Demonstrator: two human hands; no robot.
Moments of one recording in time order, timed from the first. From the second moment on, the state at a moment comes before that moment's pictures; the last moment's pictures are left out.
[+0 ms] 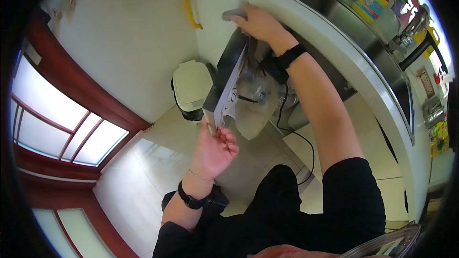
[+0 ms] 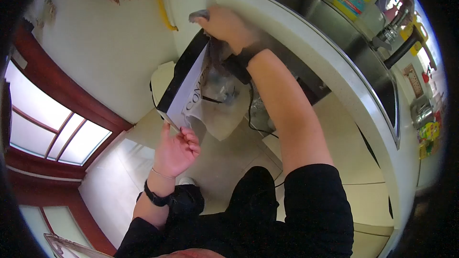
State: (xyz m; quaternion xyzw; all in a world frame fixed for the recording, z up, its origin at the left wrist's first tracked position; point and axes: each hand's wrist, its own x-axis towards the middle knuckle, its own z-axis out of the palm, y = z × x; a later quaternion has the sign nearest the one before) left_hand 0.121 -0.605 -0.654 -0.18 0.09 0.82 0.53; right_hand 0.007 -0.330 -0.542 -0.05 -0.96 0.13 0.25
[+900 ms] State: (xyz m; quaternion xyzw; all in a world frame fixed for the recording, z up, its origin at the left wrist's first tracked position) left_hand 0.088 -0.629 -0.711 0.38 0.85 0.36 0.03; right_hand 0.107 -0.437 -0.557 0.07 -0.90 0.25 0.35
